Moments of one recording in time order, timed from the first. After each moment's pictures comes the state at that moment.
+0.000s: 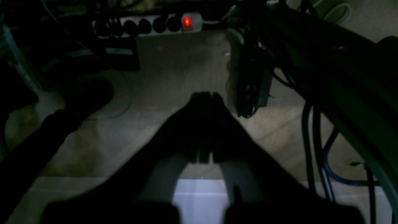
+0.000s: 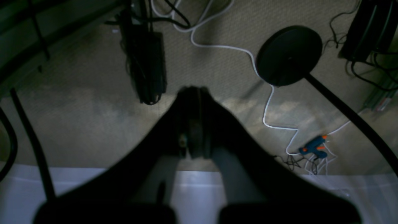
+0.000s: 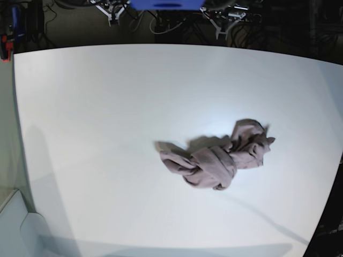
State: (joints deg) left arm 1.5 -1.3 4.6 10.1 -1.7 -0.2 5.5; right arm -7.4 1.4 -3.7 11.6 -0.2 -0.8 -2.5
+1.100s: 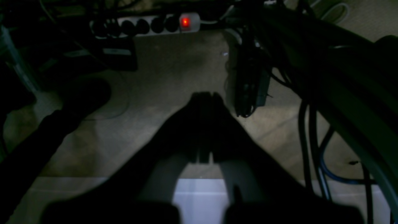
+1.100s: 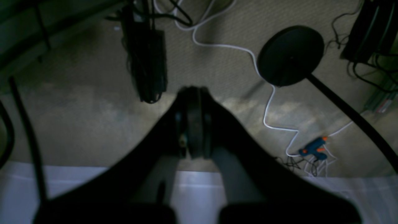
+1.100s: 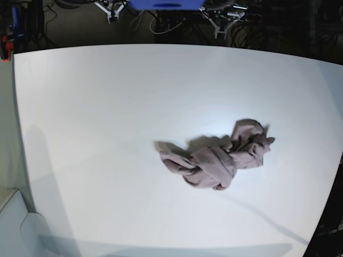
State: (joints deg) left arm 1.6 -0.9 4.6 10.1 -1.7 -0.3 5.5; right arm -9.8 2.0 -3.7 14.5 -0.3 -0.4 -2.8
